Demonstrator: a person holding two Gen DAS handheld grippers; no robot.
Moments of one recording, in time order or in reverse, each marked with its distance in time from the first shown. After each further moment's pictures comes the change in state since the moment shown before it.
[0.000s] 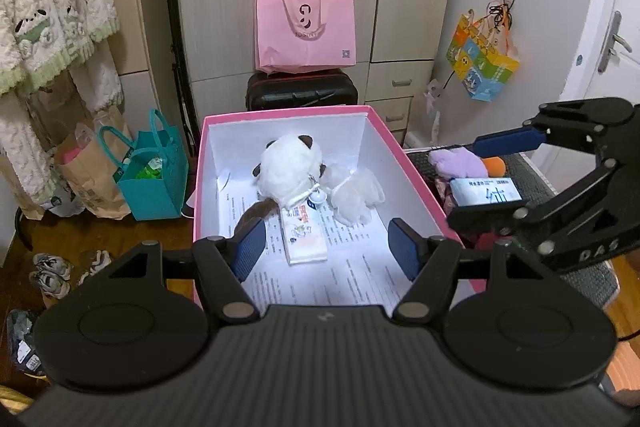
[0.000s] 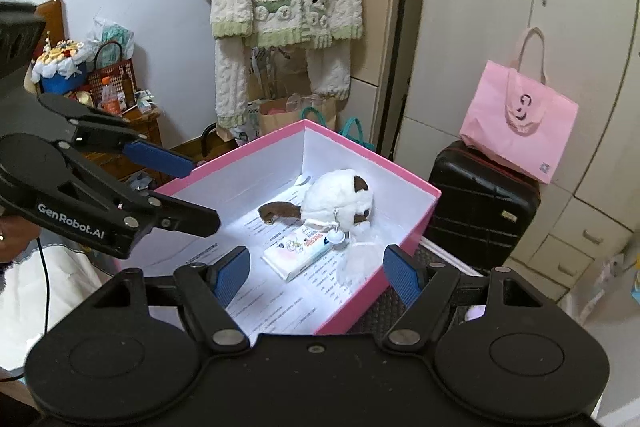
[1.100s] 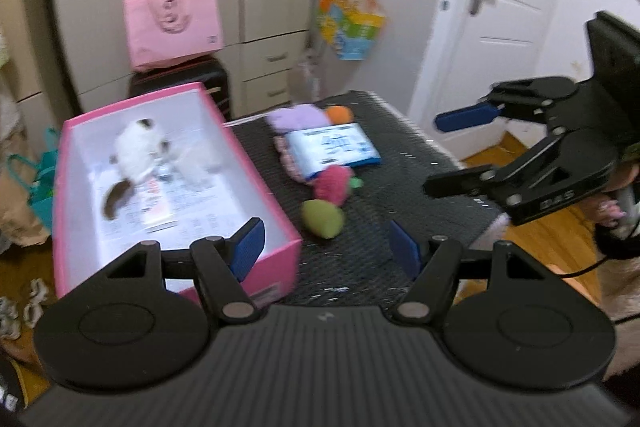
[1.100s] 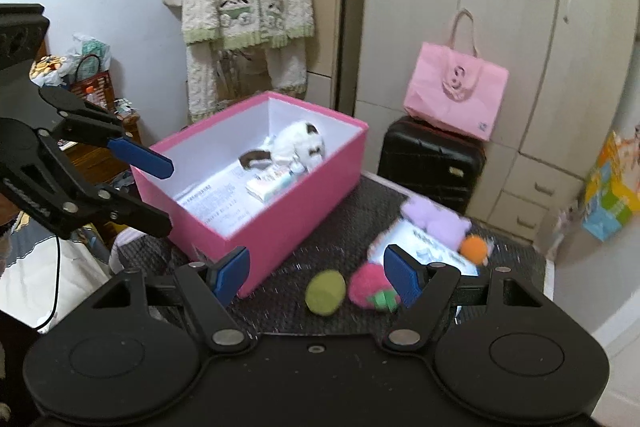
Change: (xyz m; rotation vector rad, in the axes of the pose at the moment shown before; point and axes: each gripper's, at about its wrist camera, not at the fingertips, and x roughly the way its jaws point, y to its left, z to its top) left arm -0.046 -0.102 -0.032 0.190 0.065 -0.309; right arm -0.115 -0.013 -0.099 0.105 -0.005 -0.110
